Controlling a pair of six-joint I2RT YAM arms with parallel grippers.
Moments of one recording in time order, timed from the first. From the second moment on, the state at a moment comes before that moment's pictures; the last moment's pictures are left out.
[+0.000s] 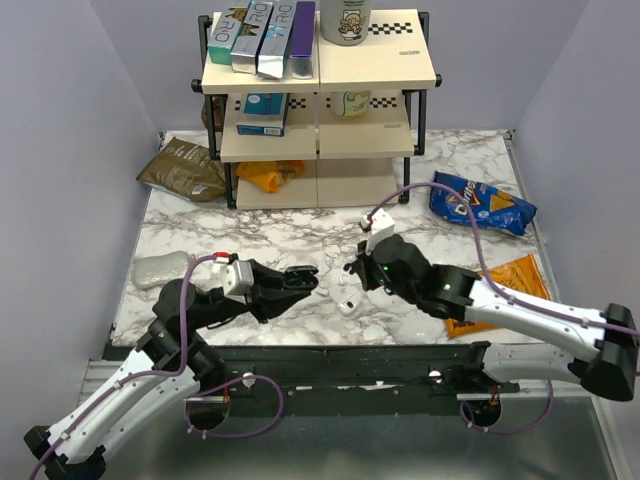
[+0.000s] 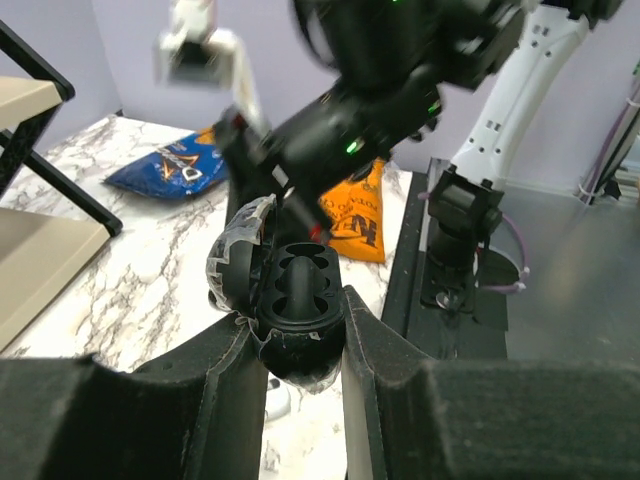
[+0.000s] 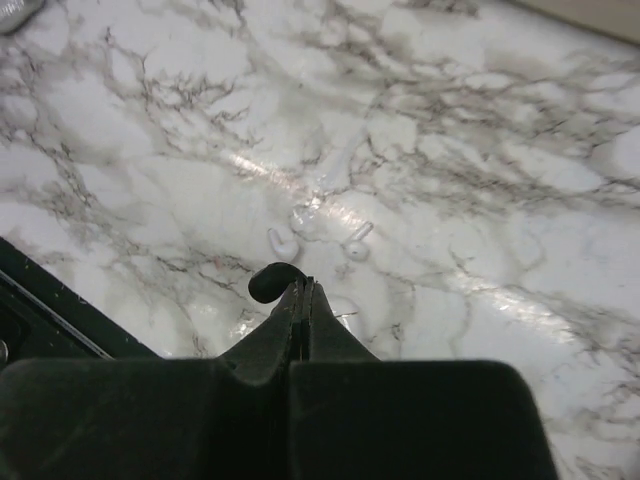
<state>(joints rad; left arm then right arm) -0.76 0.35 0.47 0.09 0.53 -0.17 1.07 1.19 0.86 -0.27 0.35 0.38</state>
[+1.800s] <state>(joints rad) -0.67 1.22 0.71 0.96 0.96 -0.57 1.16 0.85 1.14 -0.40 0.27 -0.17</state>
